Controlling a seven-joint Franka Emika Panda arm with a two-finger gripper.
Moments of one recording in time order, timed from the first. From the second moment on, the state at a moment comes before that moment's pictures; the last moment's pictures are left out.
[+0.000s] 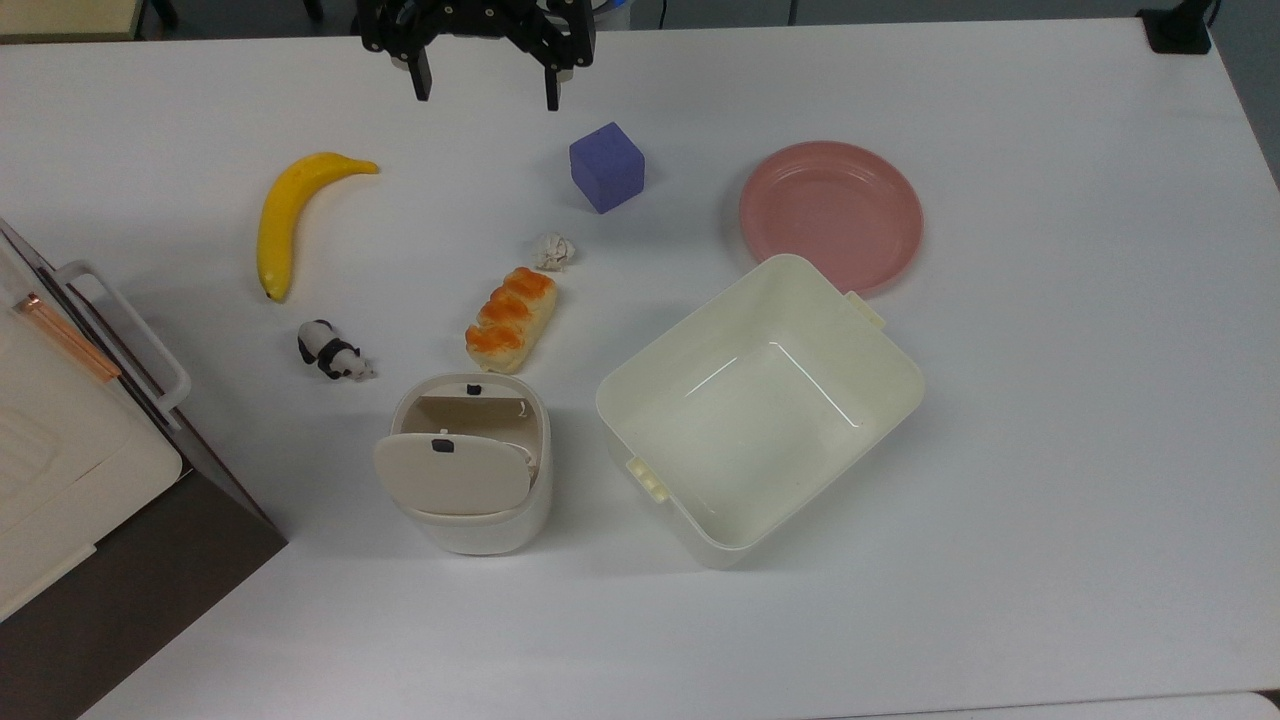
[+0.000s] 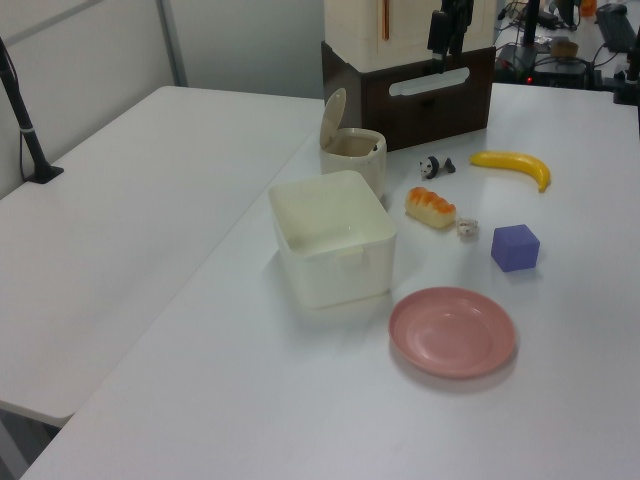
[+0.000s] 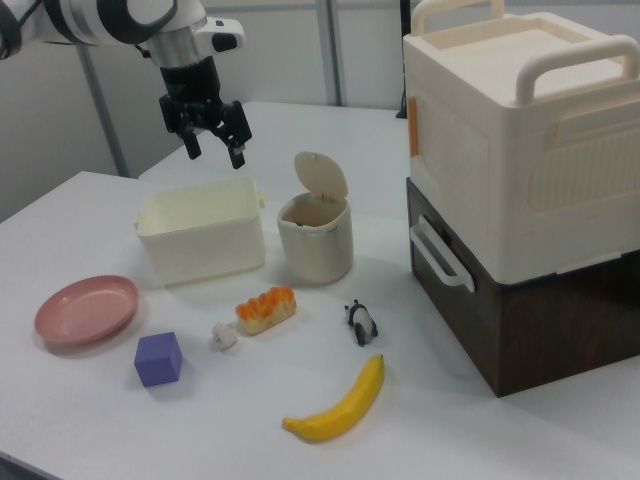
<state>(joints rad) -0.10 0.14 0.10 -1.41 -0.03 1.64 0.07</state>
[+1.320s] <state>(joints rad) -0.10 0.14 0.10 -1.47 -0.03 1.64 0.03</state>
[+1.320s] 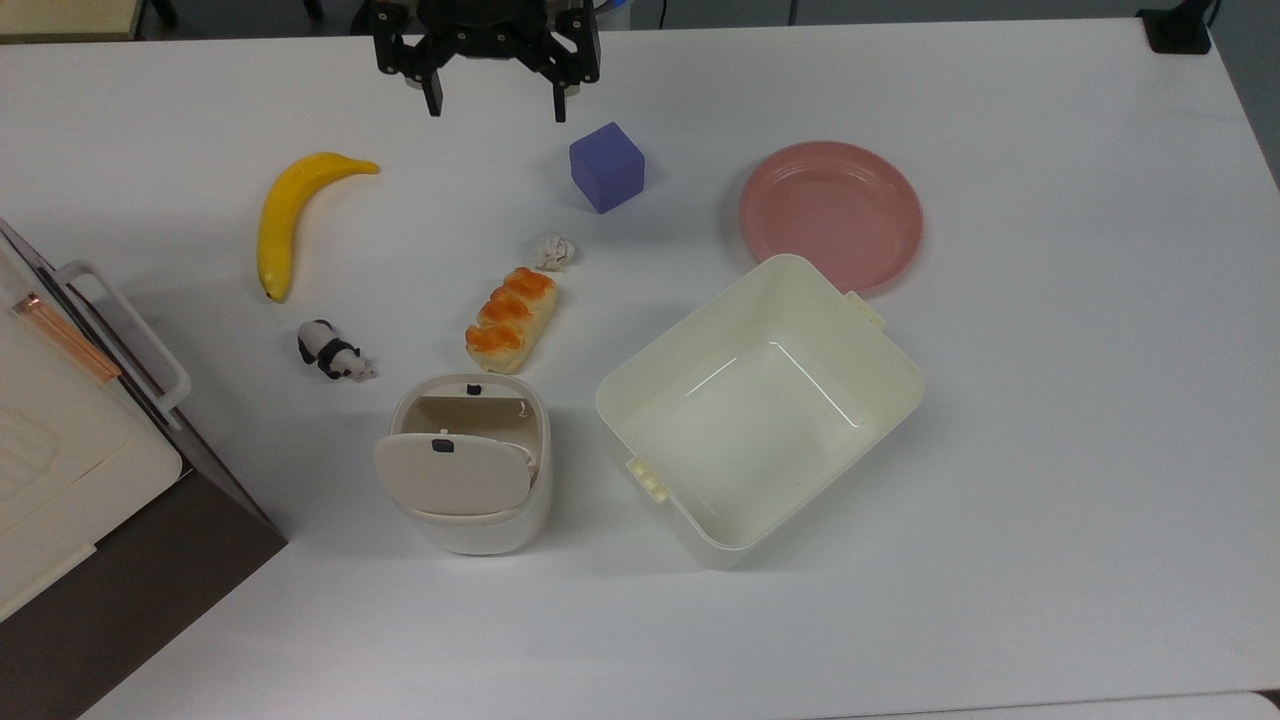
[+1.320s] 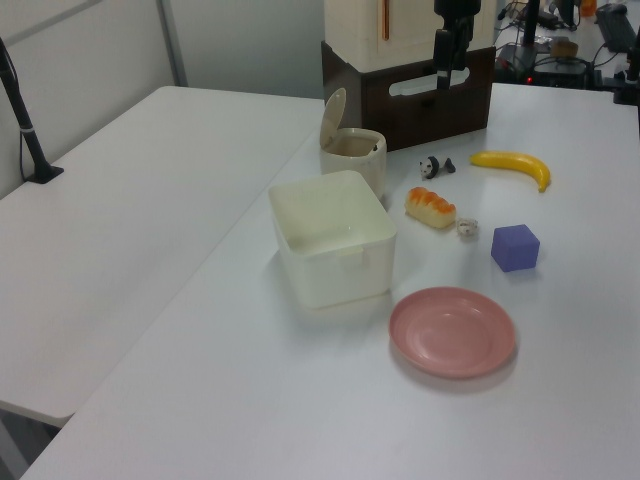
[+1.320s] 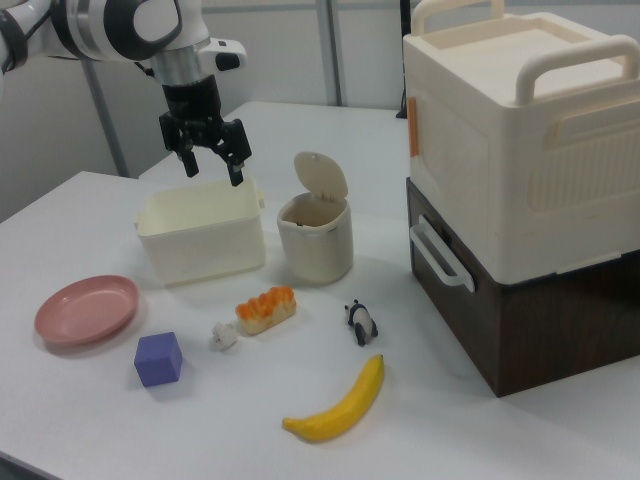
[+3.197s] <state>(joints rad) -0.02 0.14 0.11 -1.96 -0.18 1.93 -0.01</state>
